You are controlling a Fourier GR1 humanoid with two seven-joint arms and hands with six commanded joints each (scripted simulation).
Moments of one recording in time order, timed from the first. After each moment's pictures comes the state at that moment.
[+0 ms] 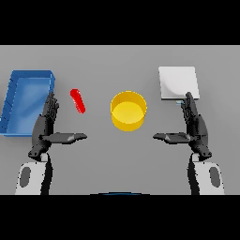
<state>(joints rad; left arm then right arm) 0.00 0.00 0.00 -1.57 0.00 0.00 0.00 0.00 0.00 0.00 -1.57 0.00 0.00 0.00</state>
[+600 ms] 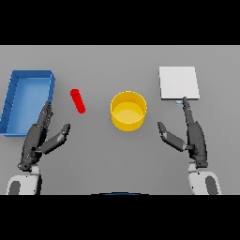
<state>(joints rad) 0.14 0.09 -0.06 -1.75 -0.07 -0.06 0.04 0.10 -0.06 0.13 -1.68 0.30 -0.10 -0.06</state>
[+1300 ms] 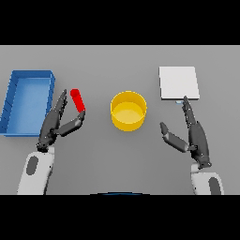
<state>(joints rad) -0.11 0.06 -0.06 -1.41 -0.18 -0.01 -0.02 0.11 -0.06 0.12 -1.71 0.23 -0.05 -0.08</state>
